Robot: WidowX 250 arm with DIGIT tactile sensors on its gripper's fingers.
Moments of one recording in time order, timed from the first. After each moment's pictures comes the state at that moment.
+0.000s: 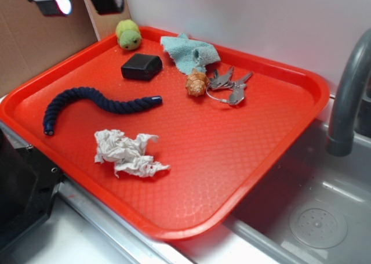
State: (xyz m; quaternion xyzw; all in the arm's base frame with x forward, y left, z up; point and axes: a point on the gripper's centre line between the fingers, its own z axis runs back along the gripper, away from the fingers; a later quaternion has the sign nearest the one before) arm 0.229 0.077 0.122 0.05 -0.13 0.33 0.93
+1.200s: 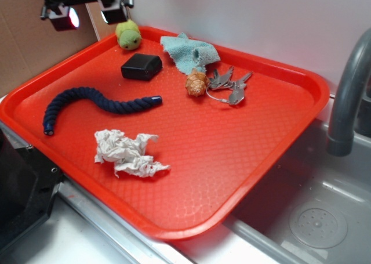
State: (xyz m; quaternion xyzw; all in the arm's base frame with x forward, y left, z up) arm 0.256 0.111 0.092 0.07 -0.16 0.39 0.90
